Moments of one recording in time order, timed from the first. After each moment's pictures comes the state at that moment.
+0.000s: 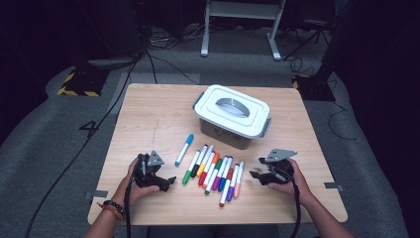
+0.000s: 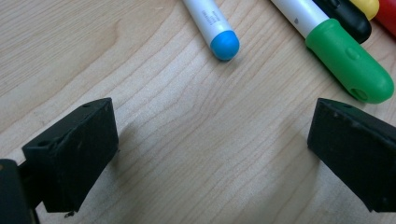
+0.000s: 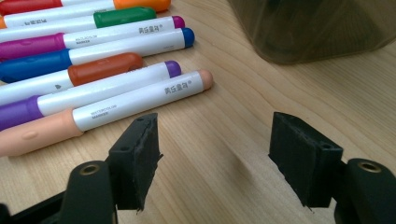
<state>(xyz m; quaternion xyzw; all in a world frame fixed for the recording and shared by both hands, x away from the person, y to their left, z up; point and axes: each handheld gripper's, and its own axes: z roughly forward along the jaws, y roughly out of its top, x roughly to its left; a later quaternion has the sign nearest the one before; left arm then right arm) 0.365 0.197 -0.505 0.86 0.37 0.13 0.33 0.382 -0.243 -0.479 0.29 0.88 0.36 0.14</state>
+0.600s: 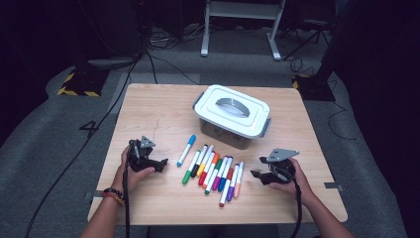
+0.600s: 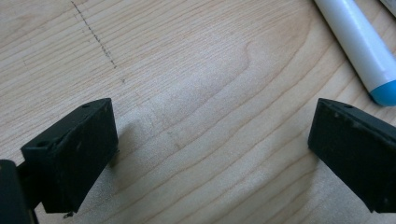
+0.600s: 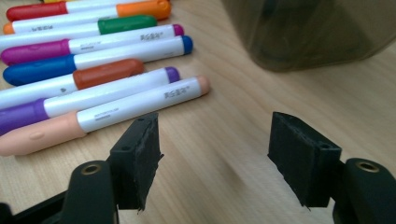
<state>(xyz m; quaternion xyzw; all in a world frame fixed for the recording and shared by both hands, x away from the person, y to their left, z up) 0.408 0.223 -0.505 0.82 0.45 0.16 0.32 0.381 -0.246 -0.473 0.28 0.88 0.36 0.15</state>
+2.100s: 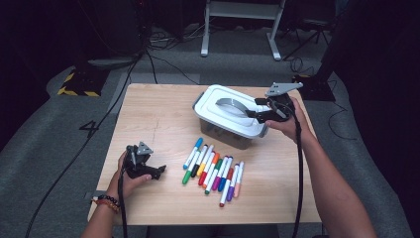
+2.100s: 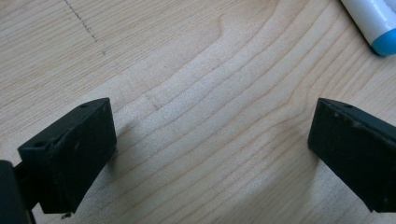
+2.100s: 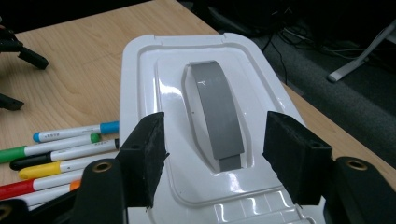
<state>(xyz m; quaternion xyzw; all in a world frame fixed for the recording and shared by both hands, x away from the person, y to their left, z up) 0.387 0.229 -0.506 0.83 0.43 0.15 0.32 0.488 -0.211 -0.324 0.25 0.85 0.41 0.20</state>
